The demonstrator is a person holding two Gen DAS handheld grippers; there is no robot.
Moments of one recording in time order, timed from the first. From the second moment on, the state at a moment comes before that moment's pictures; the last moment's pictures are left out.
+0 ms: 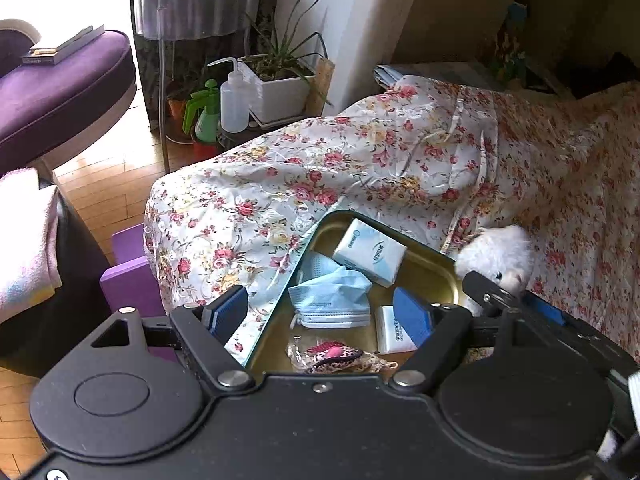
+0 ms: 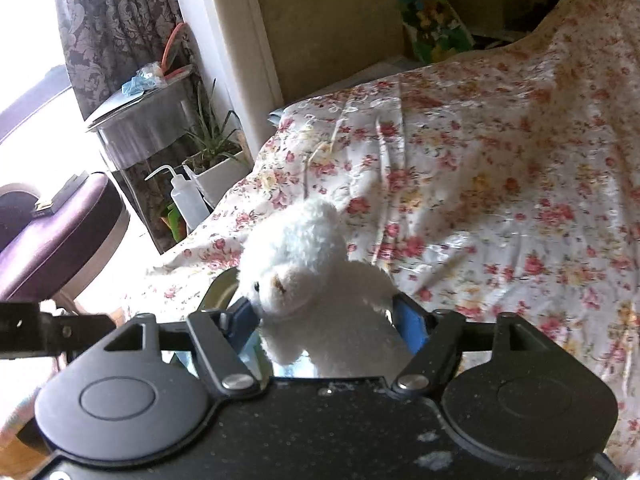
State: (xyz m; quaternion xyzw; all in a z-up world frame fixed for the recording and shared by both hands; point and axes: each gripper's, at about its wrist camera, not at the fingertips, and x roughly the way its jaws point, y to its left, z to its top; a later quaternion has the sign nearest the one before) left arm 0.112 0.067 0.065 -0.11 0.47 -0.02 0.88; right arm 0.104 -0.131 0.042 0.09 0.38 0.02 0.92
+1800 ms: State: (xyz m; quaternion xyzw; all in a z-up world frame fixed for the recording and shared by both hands) left arm 0.032 -0.002 0.018 0.01 0.48 0.00 0.88; right arm 0.000 -0.199 0.007 0.04 0.41 -0.04 0.91
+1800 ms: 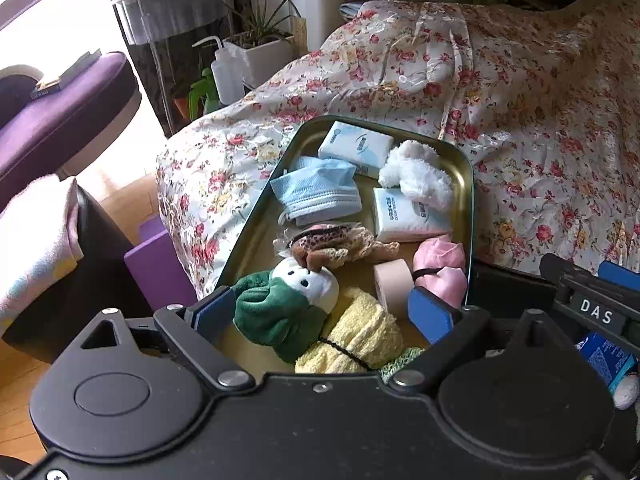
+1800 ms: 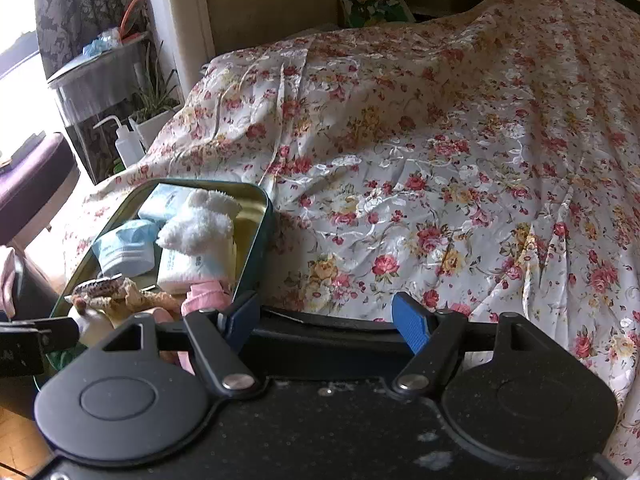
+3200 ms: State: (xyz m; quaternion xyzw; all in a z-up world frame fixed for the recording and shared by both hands) left arm 0.030 -0.003 0.016 0.02 0.49 -0.01 0.87; right arm -0.001 -0.197 0.004 0.03 0.41 -0.04 0.91
